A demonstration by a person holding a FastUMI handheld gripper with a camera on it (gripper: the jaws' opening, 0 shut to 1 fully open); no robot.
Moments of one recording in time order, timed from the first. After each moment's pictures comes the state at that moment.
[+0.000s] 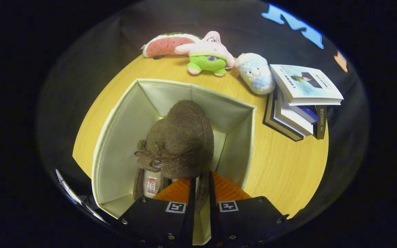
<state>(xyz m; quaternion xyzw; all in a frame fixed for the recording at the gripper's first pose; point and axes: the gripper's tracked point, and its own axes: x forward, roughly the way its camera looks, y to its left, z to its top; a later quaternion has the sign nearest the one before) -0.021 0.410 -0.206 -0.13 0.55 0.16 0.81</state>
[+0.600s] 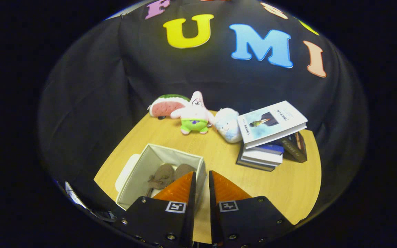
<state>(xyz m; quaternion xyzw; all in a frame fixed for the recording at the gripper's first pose) 0.019 0.317 -0.051 -0.02 0.34 0.17 0.92</state>
